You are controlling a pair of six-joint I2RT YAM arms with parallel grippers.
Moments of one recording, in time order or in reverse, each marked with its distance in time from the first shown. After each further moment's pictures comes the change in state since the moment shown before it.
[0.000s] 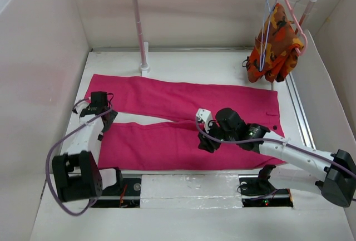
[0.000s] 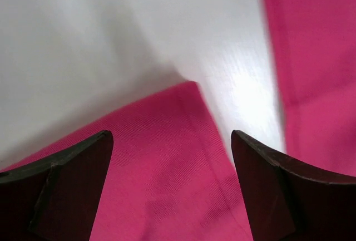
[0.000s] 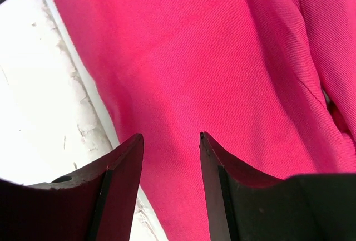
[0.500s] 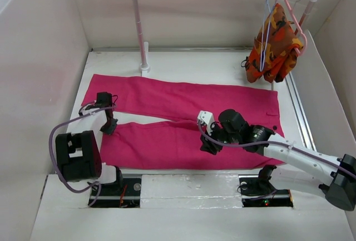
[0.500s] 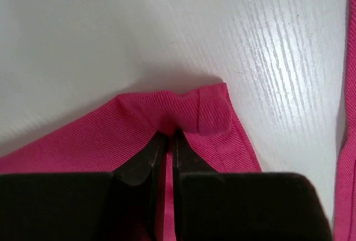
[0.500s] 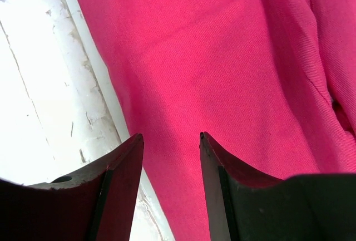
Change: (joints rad) left arm 0.027 0.252 -0.014 0.033 0.053 -0.037; right arm 0.016 -0.055 0.001 -0.050 -0.019 -0.037
